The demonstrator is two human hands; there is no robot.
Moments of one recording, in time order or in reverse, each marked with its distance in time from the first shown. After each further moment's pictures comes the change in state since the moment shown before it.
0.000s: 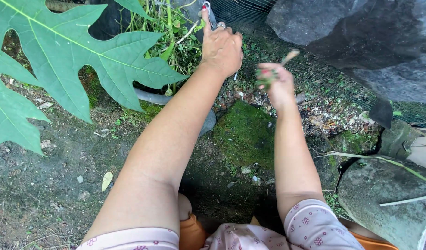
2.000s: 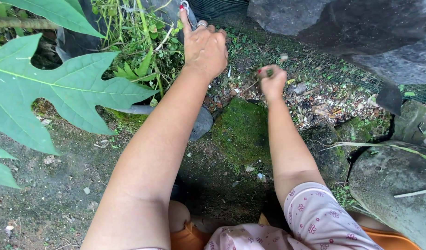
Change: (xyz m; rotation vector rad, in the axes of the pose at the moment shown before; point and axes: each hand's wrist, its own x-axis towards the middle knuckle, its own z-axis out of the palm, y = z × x) left_hand 0.012 0.002 0.016 0.029 0.014 0.019; right_hand 0.077 0.117 -0.073 -1.032 0.308 -0.323
